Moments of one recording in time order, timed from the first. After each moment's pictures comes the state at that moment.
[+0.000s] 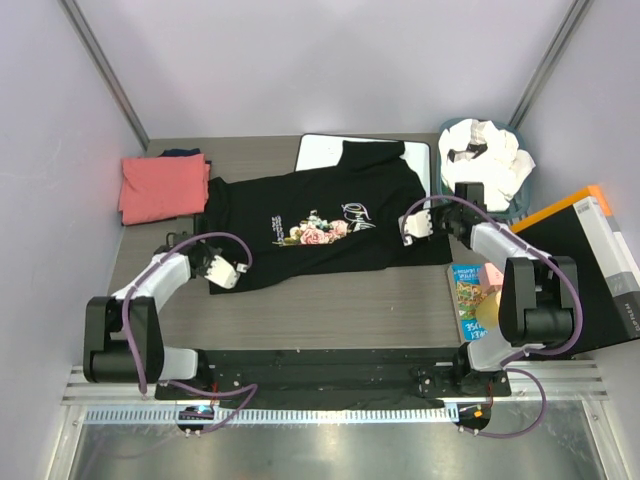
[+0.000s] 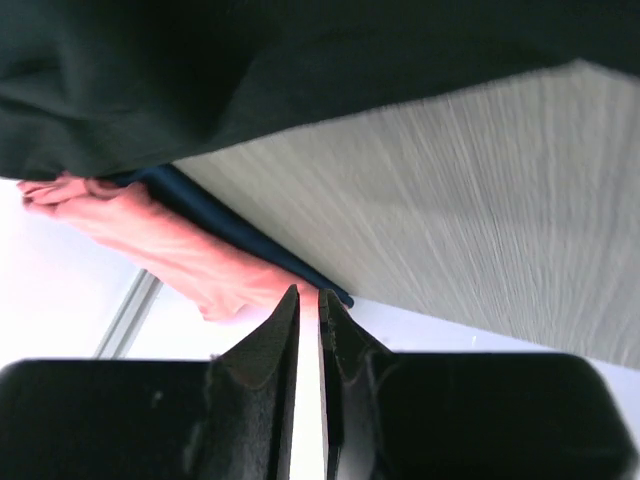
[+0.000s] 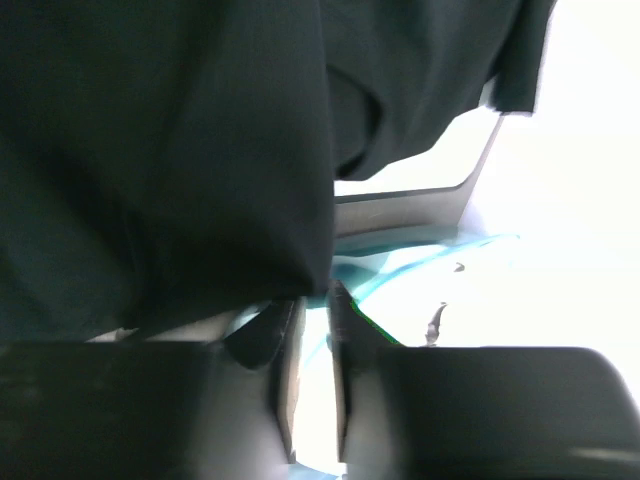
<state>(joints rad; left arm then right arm) -0.01 1.32 0.70 -0.42 -0.16 2.04 -0.01 1.54 0.94 -0.22 -0.33 -1.81</state>
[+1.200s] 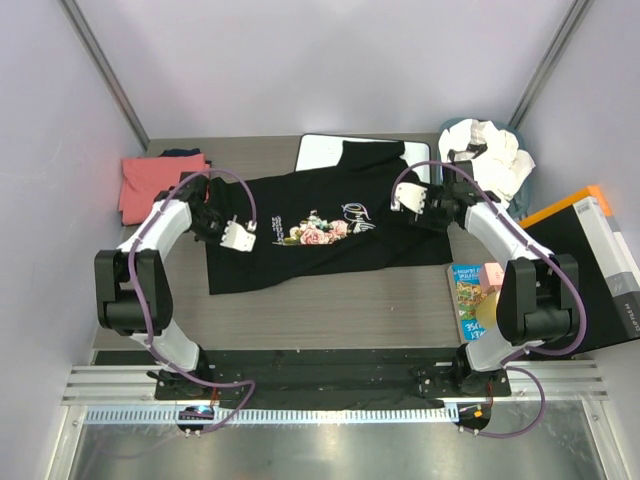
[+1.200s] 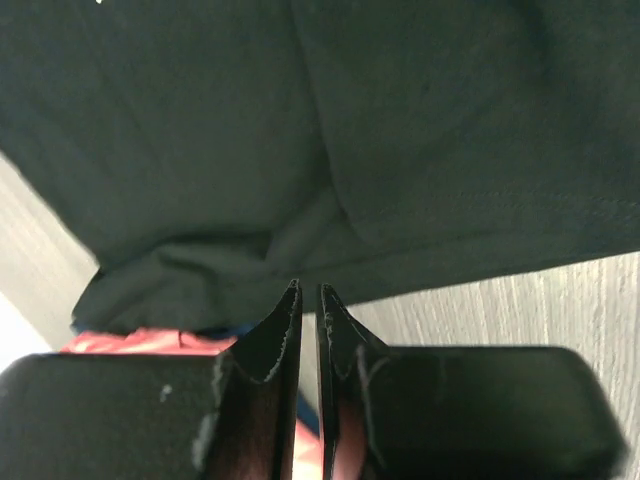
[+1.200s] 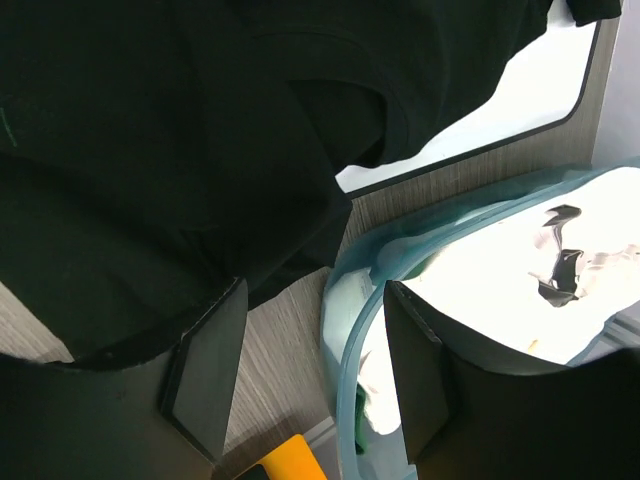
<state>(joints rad) -0.01 1.64 1.17 -0.80 0.32 1.89 0.09 1.55 1.11 -0.46 -0.20 -1.29</state>
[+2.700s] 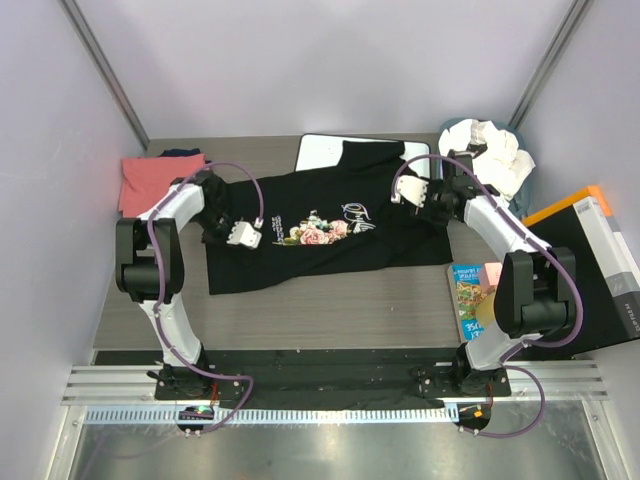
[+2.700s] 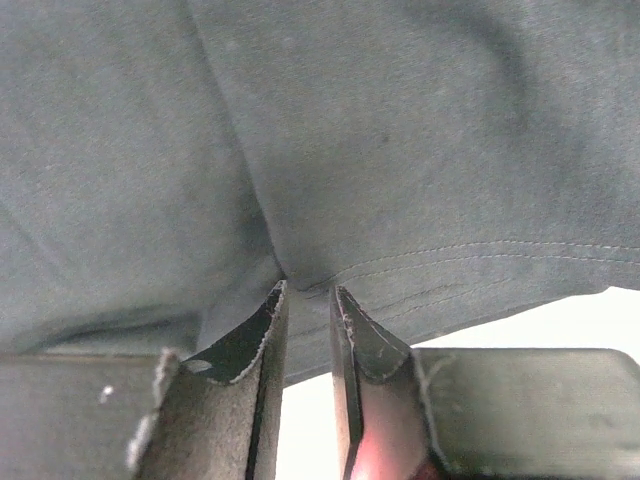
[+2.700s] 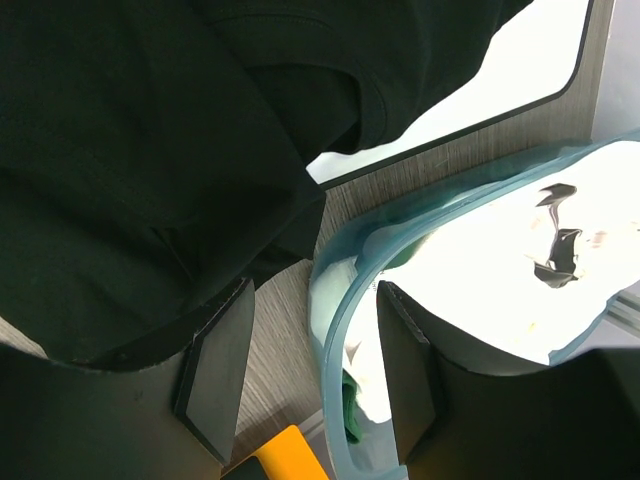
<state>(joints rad) -0.04 1.91 1.36 -1.00 0.30 1.85 0.09 1.61 1.18 -0.47 -0.15 -1.24</state>
